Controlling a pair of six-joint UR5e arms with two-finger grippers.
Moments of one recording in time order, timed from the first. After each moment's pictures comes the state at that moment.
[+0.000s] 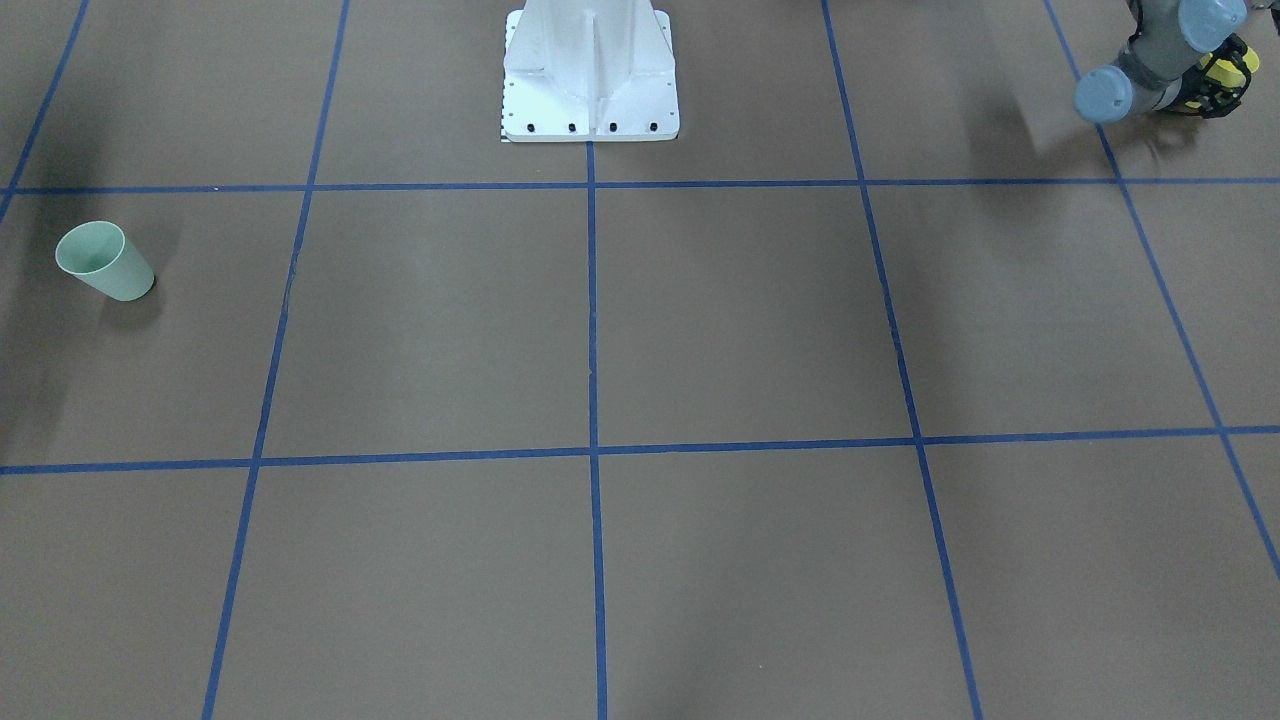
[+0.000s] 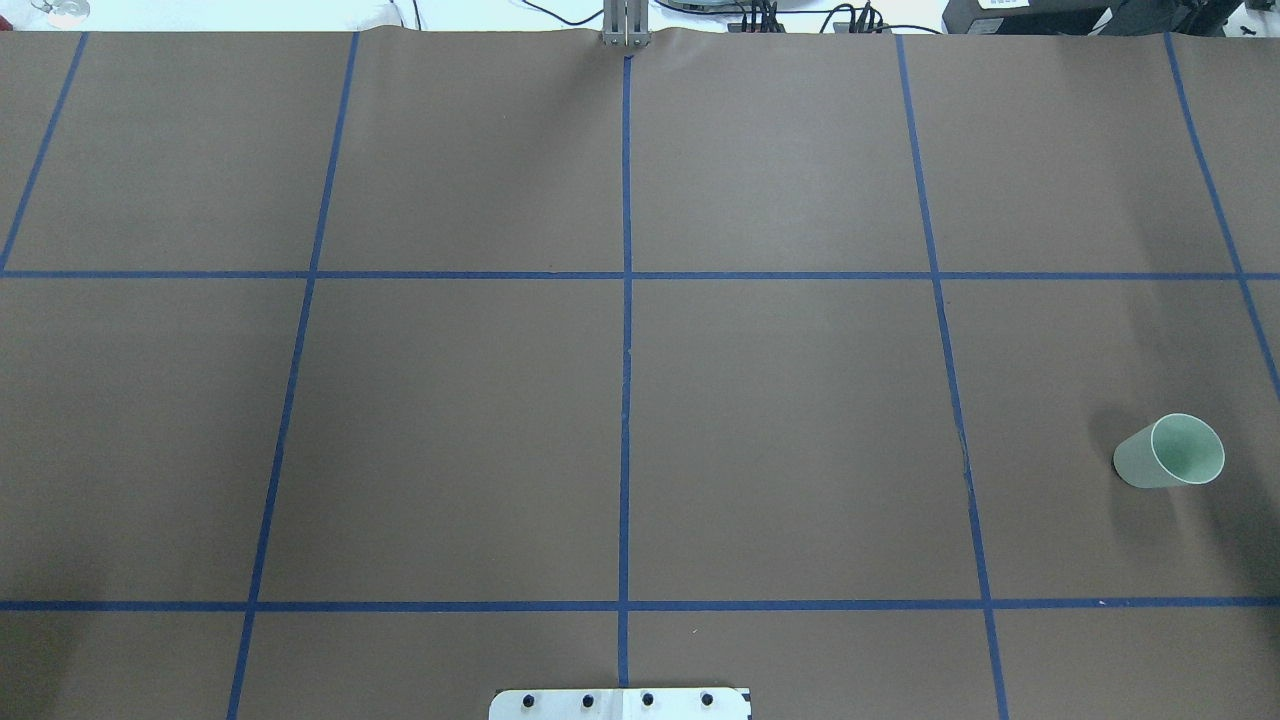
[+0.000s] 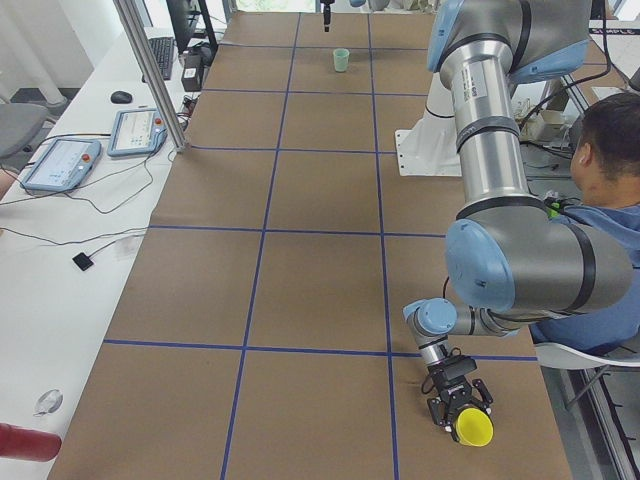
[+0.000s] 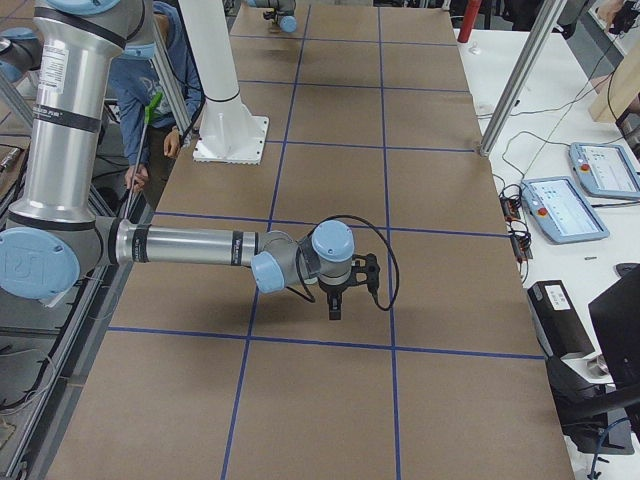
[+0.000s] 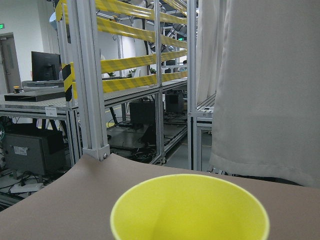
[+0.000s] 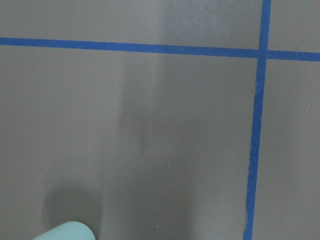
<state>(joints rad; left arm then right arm) -0.01 -1.03 -1.56 -1.59 -1.95 -3.20 1.34 -1.78 1.72 -1.17 2.40 0.33</state>
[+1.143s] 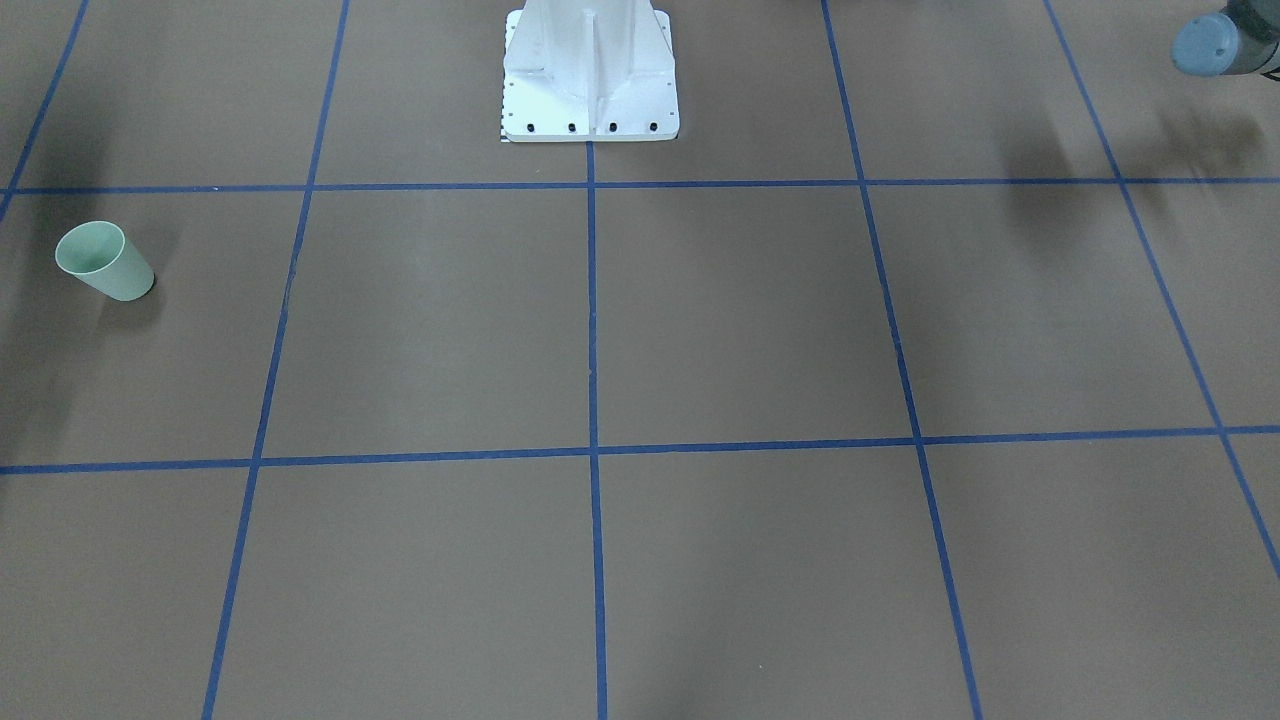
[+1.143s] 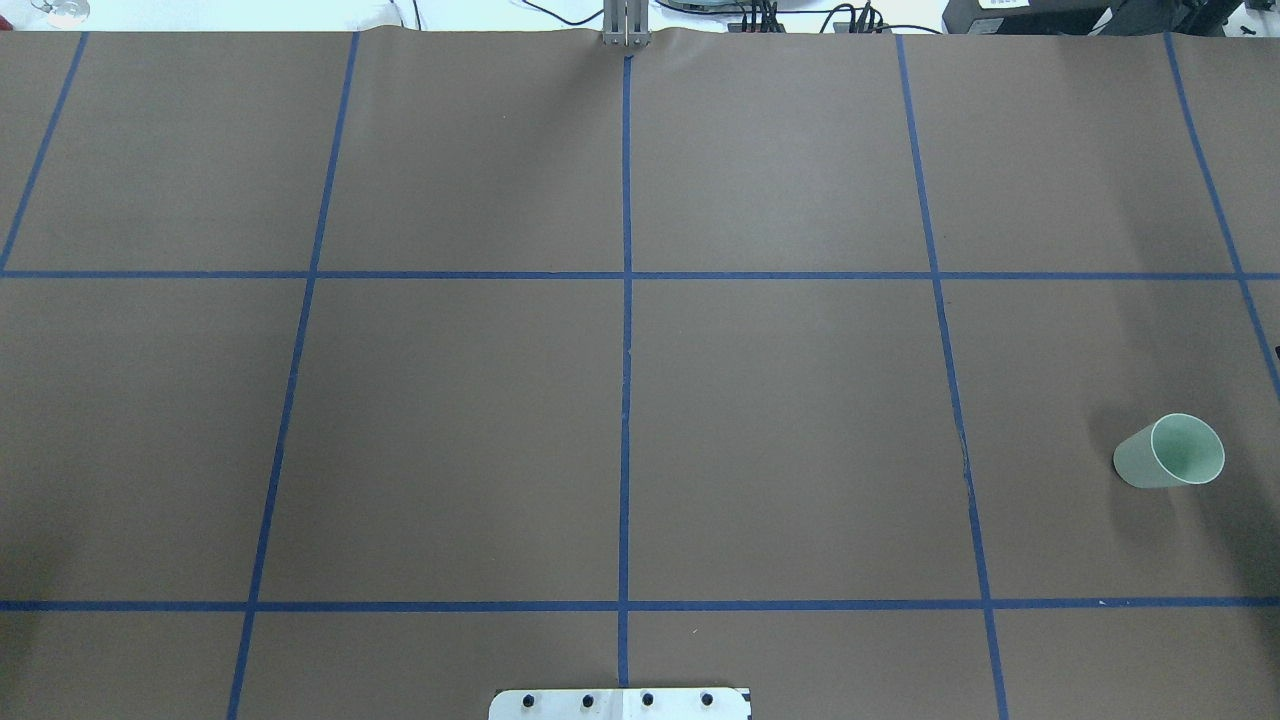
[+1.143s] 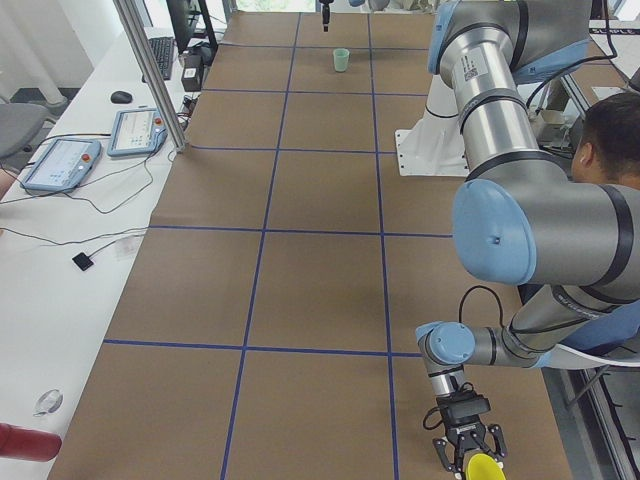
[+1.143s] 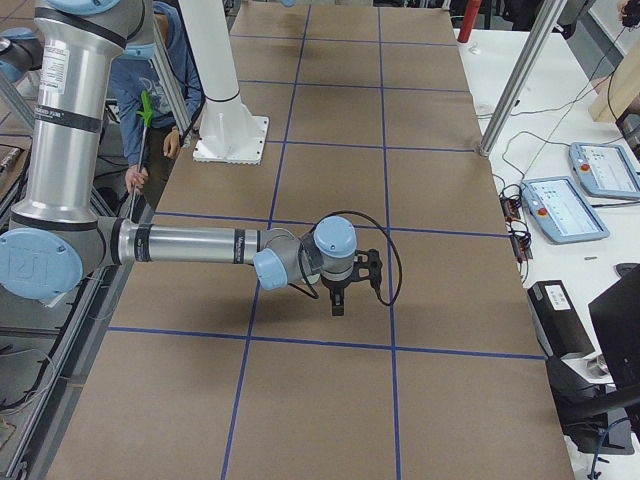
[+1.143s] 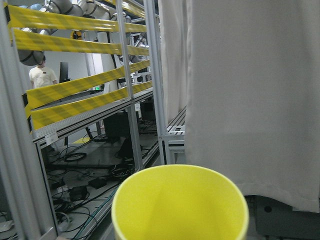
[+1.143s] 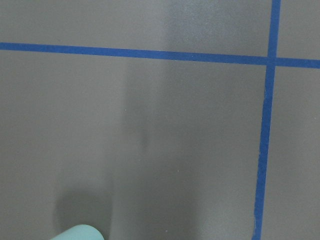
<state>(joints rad) 0.03 -0.80 -1.55 -1.78 -1.77 -3.05 1.34 -1.77 1.73 -1.18 2.40 0.33</state>
